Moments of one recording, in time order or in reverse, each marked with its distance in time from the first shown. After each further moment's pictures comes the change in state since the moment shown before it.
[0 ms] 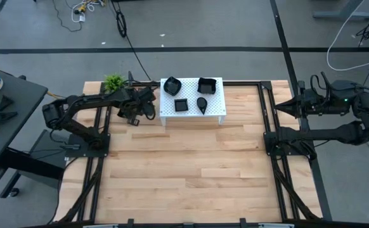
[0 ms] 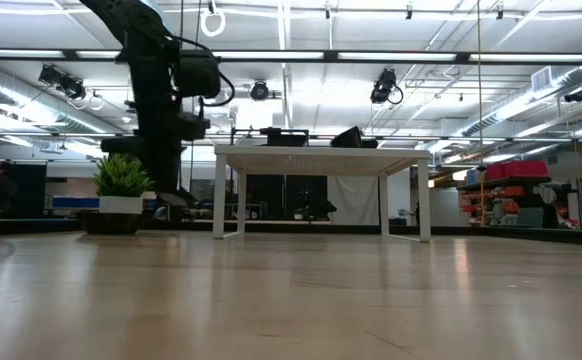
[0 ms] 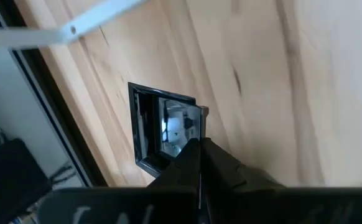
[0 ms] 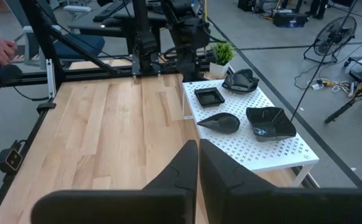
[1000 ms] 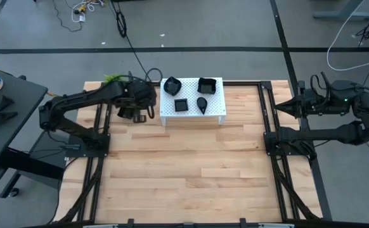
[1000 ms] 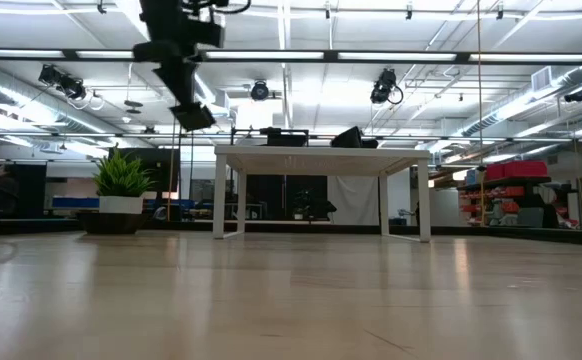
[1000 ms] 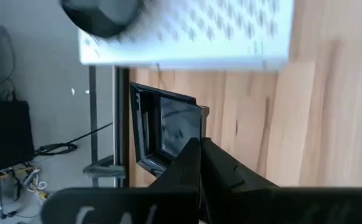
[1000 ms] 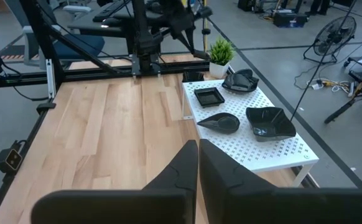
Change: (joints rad) left arm -0.196 -0.062 0.420 -0.378 -0.073 -0.496; right arm 0.000 0.000 0.000 0.000 0.000 0.000
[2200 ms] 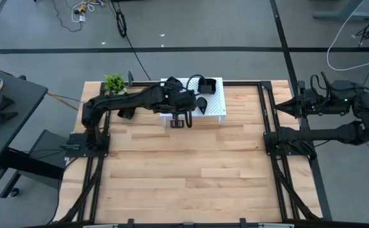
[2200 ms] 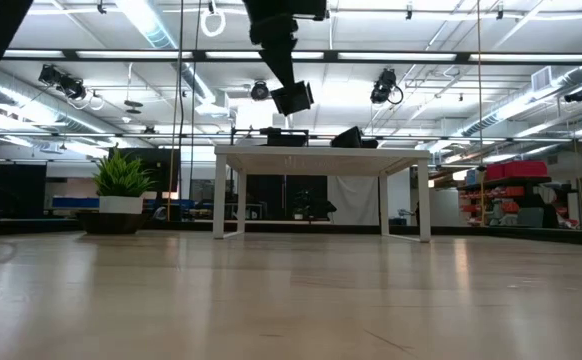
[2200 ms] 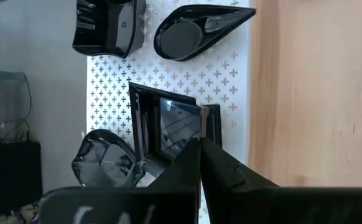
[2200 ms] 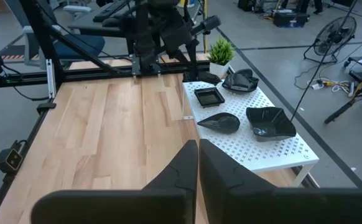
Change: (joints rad) left arm -0.187 0.524 0.637 -0.037 -0.062 -0.125; right arm 0.000 0.000 0.000 0.000 0.000 0.000
